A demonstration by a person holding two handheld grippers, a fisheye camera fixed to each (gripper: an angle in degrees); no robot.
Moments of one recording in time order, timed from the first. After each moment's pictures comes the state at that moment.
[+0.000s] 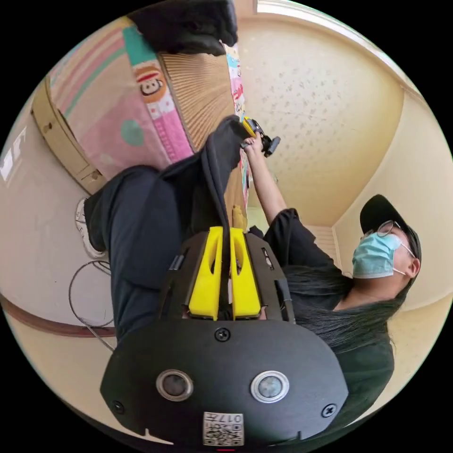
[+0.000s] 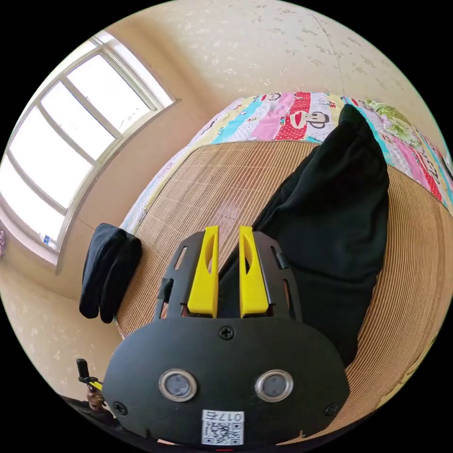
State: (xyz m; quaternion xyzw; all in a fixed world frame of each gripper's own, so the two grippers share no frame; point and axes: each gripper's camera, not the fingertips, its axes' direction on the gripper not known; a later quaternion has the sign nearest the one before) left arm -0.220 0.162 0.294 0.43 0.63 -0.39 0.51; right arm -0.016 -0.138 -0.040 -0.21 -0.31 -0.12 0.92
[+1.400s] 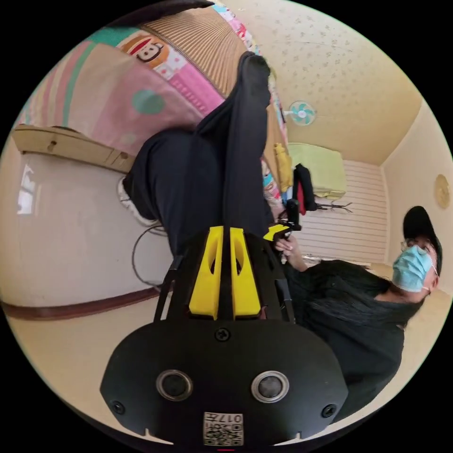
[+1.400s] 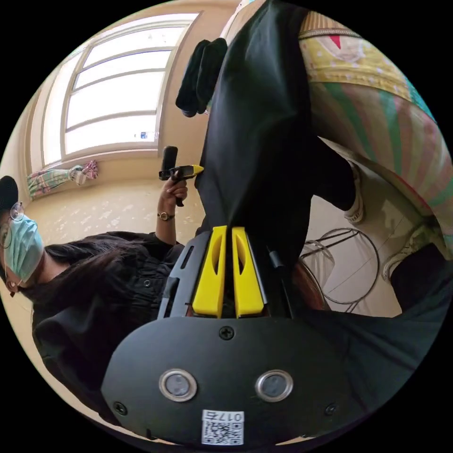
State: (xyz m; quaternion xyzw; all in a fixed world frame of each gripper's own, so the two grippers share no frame) left arm -0.209 0.113 0.258 0.24 0.56 -0.28 0.74; right arm 0.252 0.174 -0.219 -0.53 -0.54 -0.07 0.65
